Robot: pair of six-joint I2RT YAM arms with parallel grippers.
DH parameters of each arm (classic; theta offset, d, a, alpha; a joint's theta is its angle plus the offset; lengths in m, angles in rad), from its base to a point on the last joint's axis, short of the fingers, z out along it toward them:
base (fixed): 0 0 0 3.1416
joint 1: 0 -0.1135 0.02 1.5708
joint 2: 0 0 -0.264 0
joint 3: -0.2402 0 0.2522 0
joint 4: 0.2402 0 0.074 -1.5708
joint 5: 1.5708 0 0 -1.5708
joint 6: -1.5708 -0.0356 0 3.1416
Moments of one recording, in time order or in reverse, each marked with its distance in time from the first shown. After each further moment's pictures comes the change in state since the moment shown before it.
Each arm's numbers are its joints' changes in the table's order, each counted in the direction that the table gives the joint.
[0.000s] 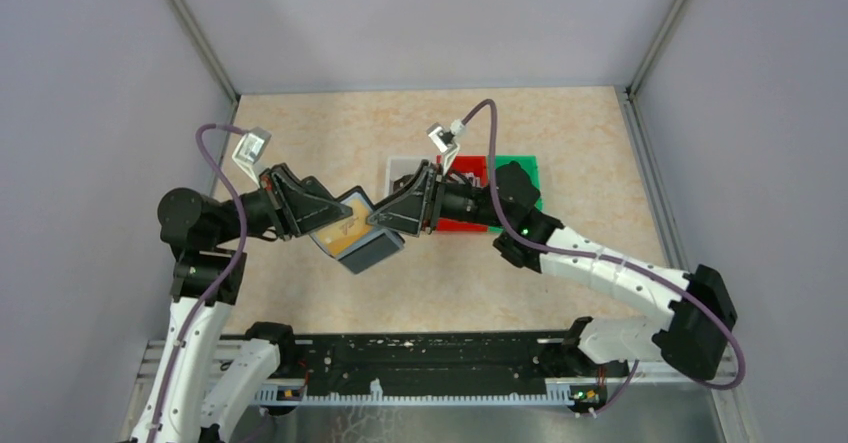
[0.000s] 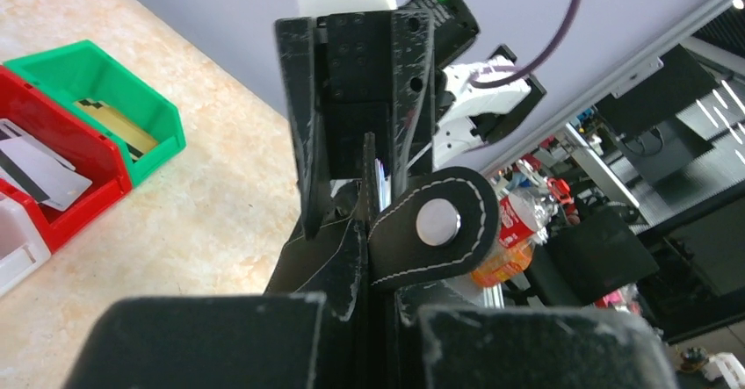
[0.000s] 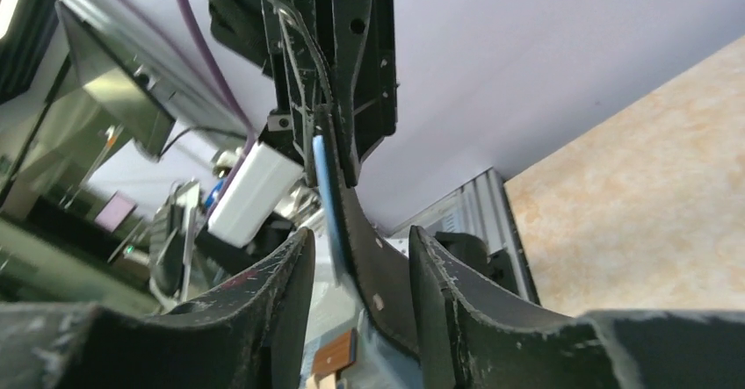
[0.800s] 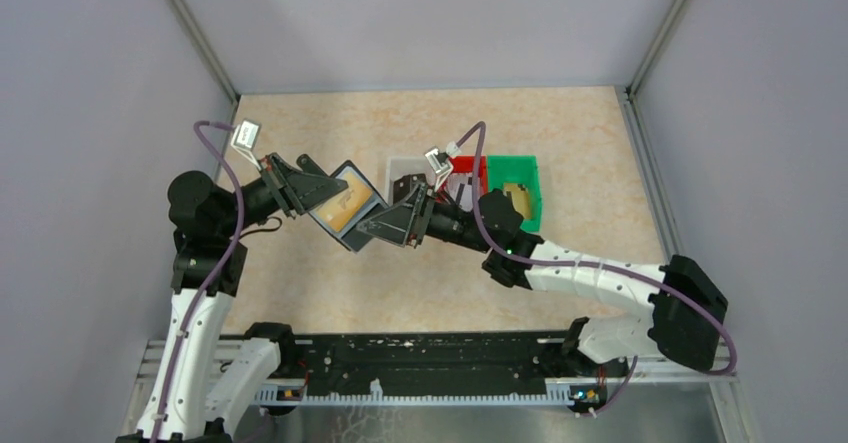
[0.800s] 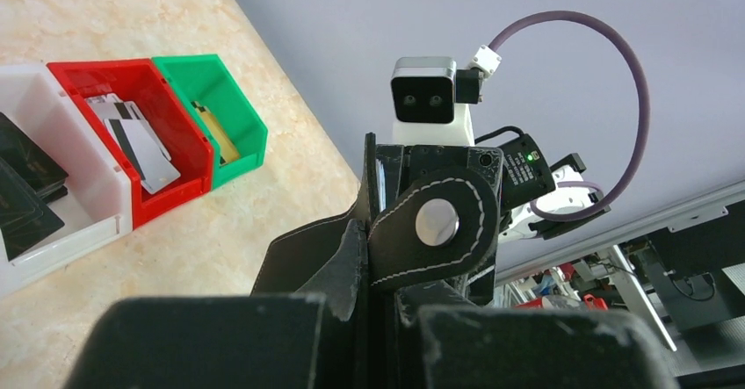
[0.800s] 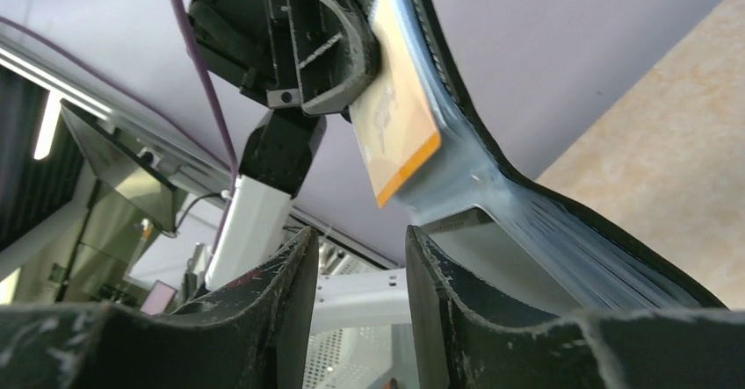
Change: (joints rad) left arm -0.055 0.039 -0.022 0.199 -0.232 -0.064; right arm -0.100 -0.005 0.137 -0.105 0.293 -0.132
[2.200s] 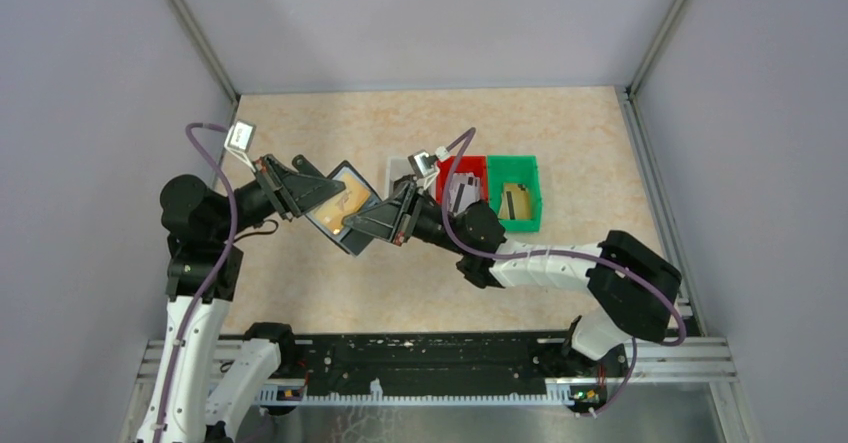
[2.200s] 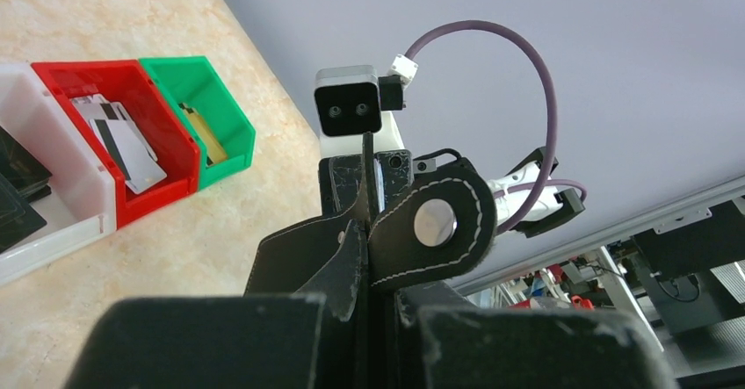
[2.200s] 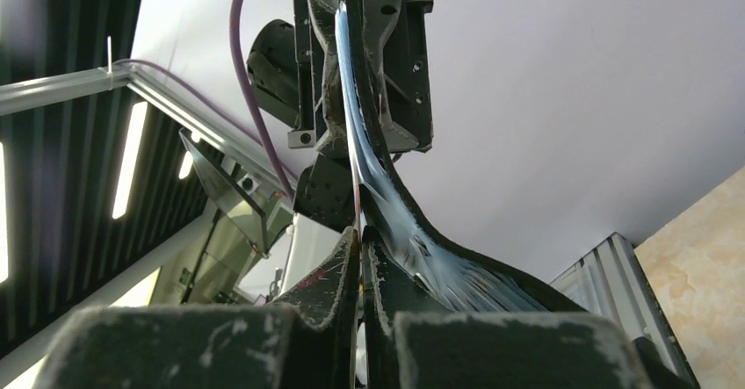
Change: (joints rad) left arm -0.011 -0.023 -0.032 0.038 -0.008 0.030; right arm -0.021 0.267 0.002 -0.524 0.002 -0.232
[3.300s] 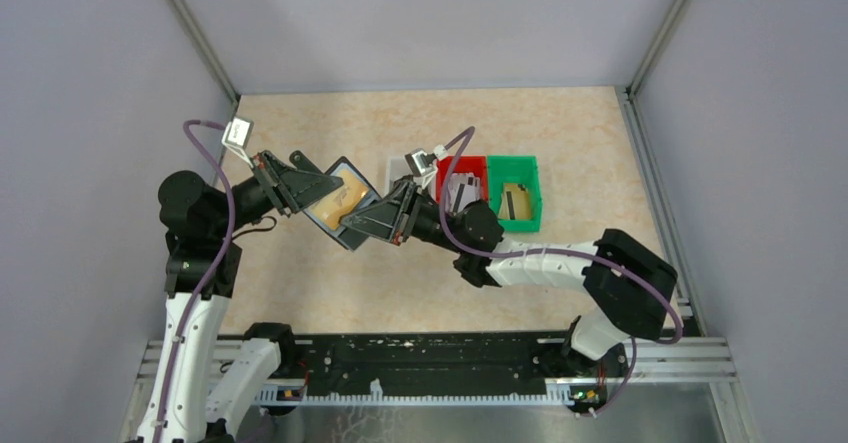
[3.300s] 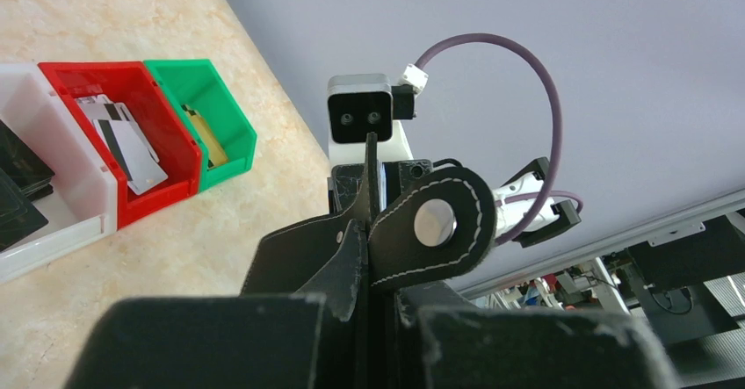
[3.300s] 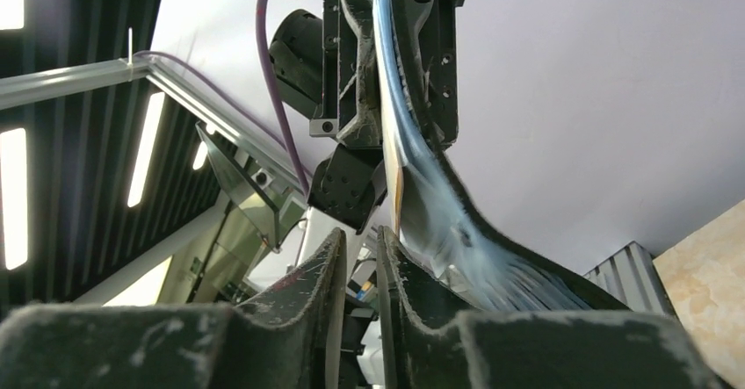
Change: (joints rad) left arm -0.010 0.014 -0.017 0.014 0.006 0.016; right arm -0.006 0.016 -0.010 -0.045 -0.007 -0.006
